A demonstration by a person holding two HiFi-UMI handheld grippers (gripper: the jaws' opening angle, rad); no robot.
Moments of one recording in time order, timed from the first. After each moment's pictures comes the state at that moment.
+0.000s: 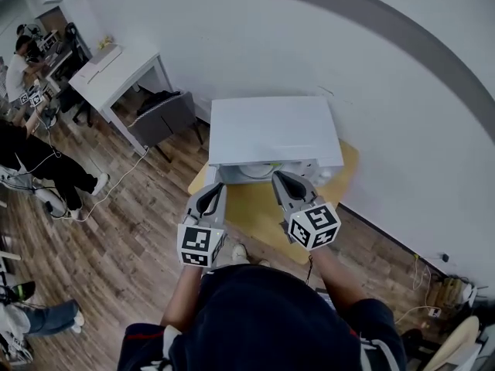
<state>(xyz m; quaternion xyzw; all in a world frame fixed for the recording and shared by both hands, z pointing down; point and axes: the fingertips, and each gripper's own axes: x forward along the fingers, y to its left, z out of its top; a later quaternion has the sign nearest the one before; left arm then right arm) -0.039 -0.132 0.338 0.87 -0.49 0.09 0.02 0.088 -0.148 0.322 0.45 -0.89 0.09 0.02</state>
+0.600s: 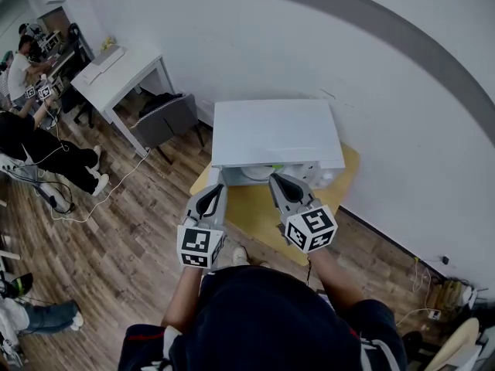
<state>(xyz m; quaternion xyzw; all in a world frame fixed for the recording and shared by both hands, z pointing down) -0.046 -0.125 0.333 0.87 -0.49 0.09 0.01 0.075 -0.140 0.317 0.45 -0.89 0.08 0.02</state>
